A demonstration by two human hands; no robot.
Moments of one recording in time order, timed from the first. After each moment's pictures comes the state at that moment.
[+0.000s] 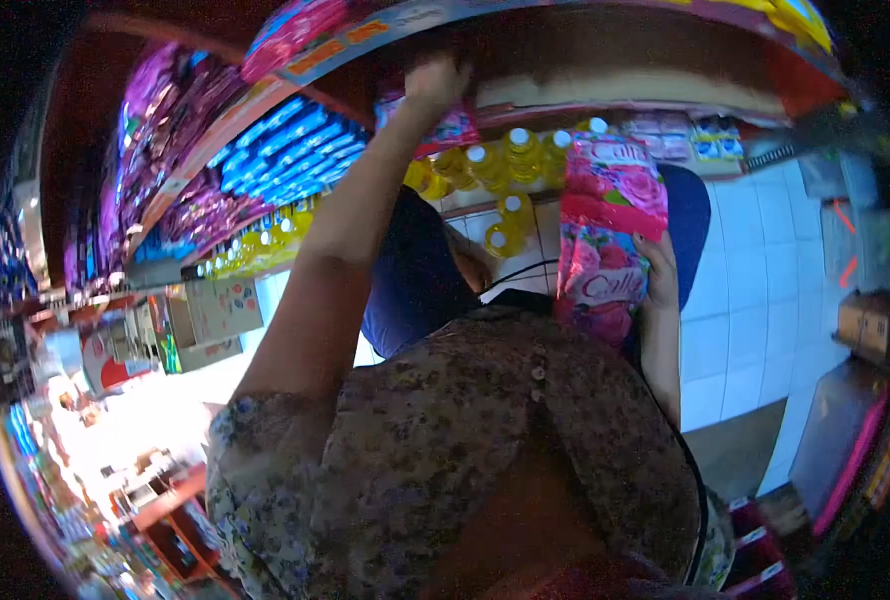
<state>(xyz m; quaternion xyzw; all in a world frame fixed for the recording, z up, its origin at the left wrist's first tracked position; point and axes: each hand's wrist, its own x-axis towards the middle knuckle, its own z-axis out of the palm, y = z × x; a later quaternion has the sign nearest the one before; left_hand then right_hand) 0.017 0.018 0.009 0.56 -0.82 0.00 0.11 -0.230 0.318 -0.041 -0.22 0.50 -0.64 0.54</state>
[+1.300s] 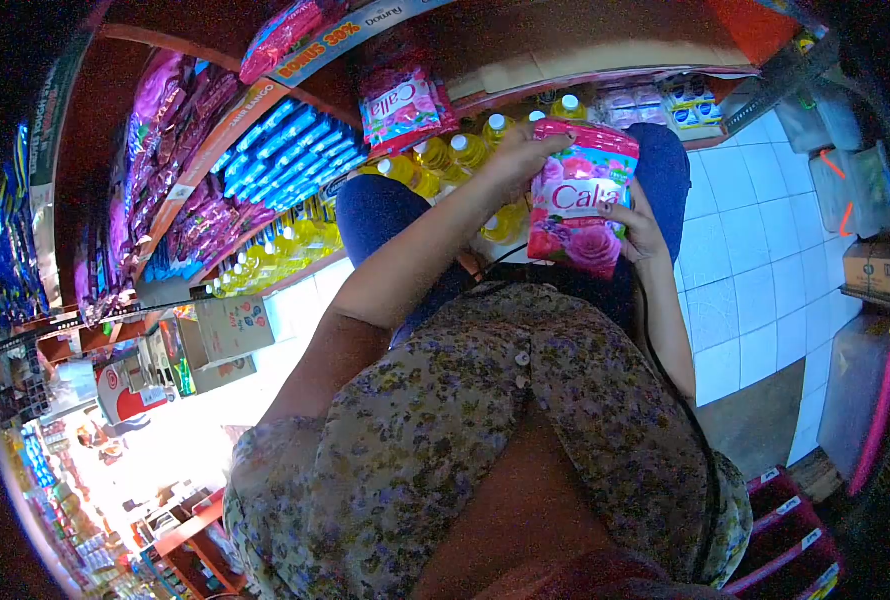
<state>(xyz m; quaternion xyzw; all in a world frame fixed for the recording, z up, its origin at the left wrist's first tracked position) -0.076 0.202 0.026 0.41 -0.46 -0.74 0.26 -0.220 0.323 -0.017 -0.27 0.34 -0.63 0.64</state>
